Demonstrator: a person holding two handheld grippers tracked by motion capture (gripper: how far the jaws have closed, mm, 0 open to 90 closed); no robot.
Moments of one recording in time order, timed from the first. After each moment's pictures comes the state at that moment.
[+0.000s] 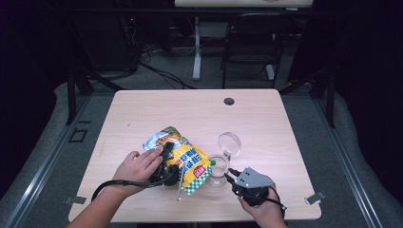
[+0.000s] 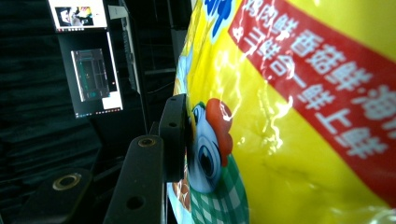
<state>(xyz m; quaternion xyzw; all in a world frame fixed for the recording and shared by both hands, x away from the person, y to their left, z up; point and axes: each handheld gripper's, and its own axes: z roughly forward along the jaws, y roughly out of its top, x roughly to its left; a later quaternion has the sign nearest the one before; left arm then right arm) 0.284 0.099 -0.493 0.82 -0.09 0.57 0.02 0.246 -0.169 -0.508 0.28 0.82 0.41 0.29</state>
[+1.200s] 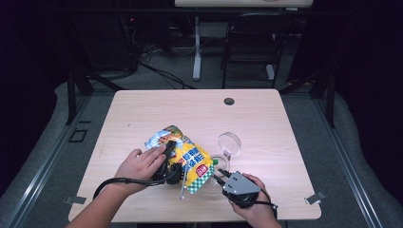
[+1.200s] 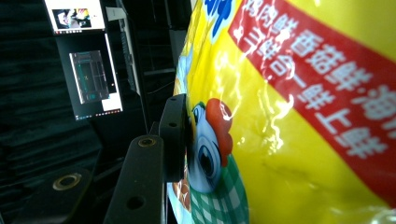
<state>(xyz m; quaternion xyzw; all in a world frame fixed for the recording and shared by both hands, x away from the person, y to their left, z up) 0.285 0.090 -0.485 0.83 -0.09 0.55 0.00 0.240 -0.143 -0.509 0.22 0.82 0.42 0.32</state>
